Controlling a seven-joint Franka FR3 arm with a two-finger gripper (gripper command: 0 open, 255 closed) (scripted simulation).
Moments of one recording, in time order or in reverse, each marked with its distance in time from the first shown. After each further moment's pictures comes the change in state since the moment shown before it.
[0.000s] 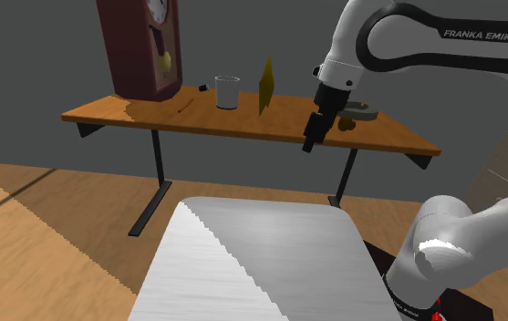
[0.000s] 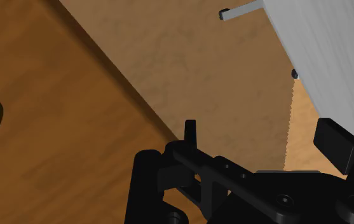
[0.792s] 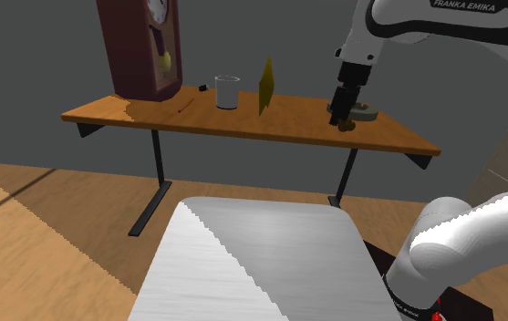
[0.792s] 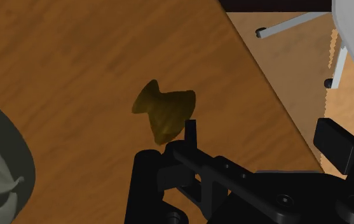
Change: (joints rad) arm -0.098 0.111 -0.166 0.229 -0.119 -0.204 -0.180
